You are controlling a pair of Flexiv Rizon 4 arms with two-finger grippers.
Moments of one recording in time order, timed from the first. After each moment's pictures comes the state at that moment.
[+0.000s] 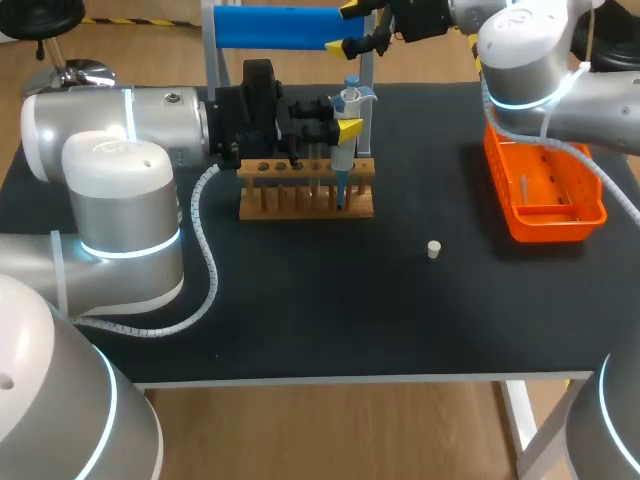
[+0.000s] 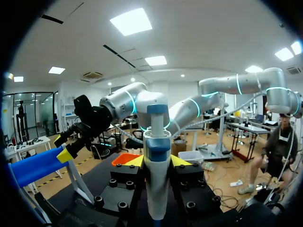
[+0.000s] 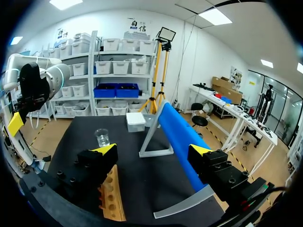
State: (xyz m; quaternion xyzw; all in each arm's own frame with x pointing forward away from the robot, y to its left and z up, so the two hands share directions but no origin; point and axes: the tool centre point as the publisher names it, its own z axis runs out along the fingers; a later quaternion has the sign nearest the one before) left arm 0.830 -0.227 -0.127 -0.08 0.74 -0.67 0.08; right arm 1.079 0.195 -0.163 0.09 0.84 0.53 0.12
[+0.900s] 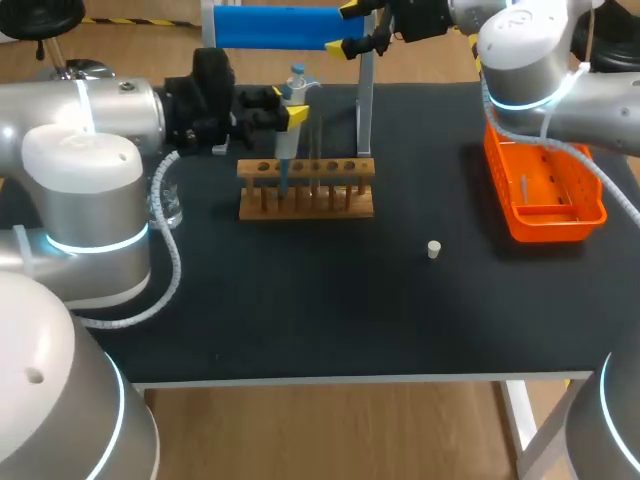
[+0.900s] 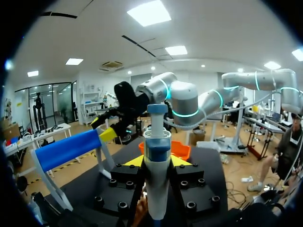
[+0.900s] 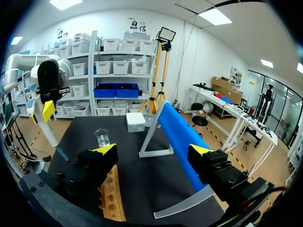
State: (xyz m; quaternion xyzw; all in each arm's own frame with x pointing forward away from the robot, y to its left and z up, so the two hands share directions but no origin) left arm 0.879 -0.145 -0.144 -0.17 0.76 -0.61 0.13; right arm 1.080 0.195 -0.163 0.09 0.84 0.53 0.12
